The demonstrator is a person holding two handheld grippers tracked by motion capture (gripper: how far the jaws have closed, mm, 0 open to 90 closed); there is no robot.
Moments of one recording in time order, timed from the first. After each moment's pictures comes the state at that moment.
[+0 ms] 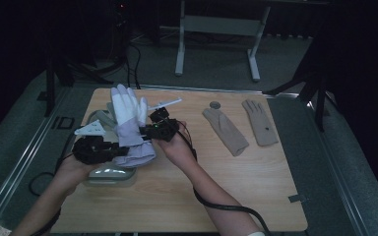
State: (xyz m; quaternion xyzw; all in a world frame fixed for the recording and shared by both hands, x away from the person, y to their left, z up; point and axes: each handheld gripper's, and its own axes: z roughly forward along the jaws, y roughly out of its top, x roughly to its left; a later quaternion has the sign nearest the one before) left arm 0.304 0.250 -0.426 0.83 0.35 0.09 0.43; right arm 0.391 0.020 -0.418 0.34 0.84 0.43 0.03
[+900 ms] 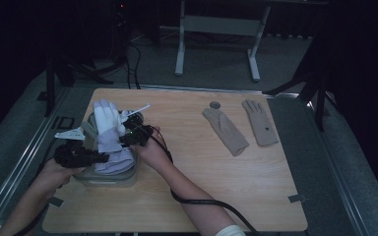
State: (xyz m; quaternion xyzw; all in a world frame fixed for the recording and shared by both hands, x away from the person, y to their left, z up) left arm 0.315 0.311 -0.474 0.82 0.39 0.03 0.41; right arm 0.404 0.095 -0.468 0.34 0.86 0.38 -0.01
